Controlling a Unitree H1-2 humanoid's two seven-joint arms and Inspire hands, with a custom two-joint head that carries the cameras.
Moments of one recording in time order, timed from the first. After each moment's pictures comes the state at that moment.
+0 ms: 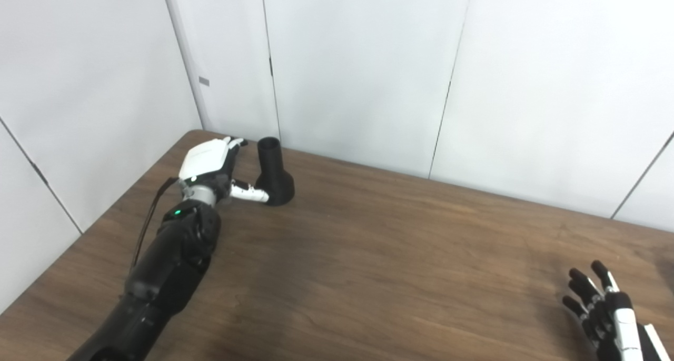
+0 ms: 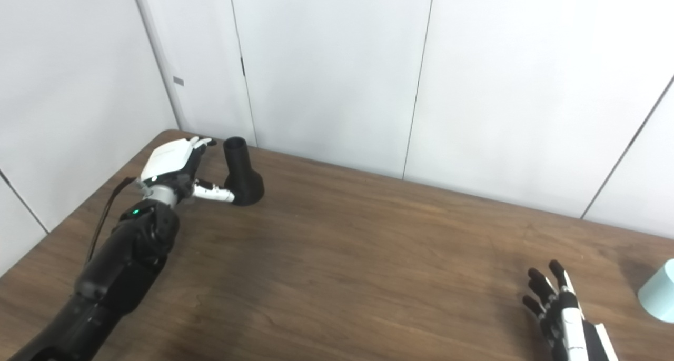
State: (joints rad) left arm -0.43 0.56 -0.06 0.18 0.76 0.46 -0.10; right arm -0.03 -0.16 -0.06 -0.13 0.13 0.08 0.15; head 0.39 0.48
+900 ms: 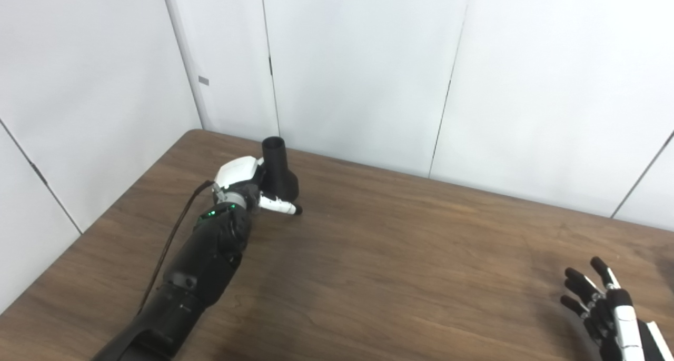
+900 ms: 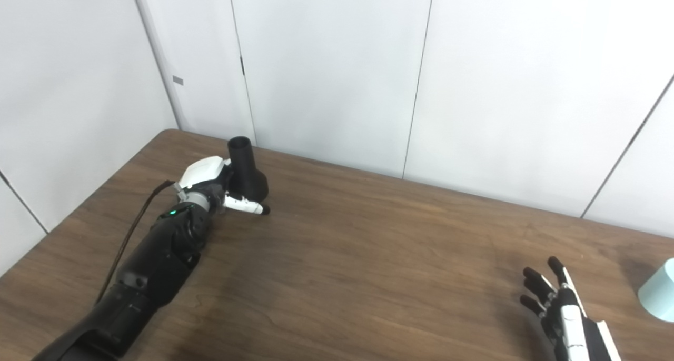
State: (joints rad) left arm -0.51 0.48 -0.10 0.34 0.78 0.47 -0.16; right arm -0.02 -0.16 -0.06 -0.17 0.10 0.11 0.14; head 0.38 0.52
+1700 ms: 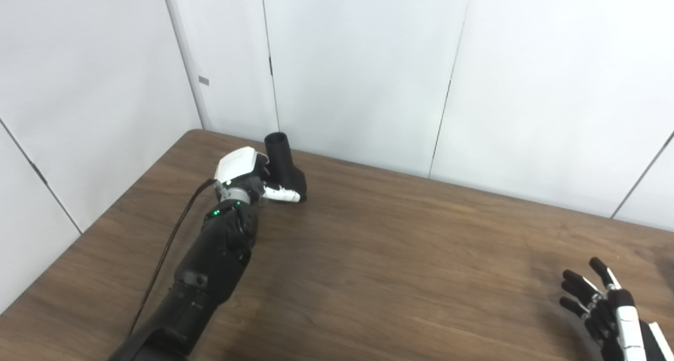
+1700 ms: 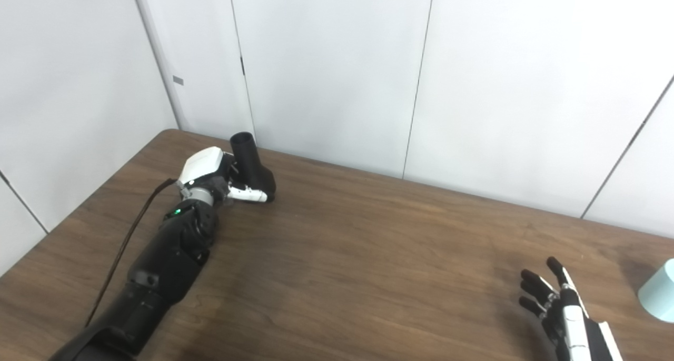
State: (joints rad) left arm -0.52 0.42 -0.07 0.36 0.80 0.47 -0.03; right arm -0.03 -0.16 -0.06 -0.17 0.10 0.11 0.14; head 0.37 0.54
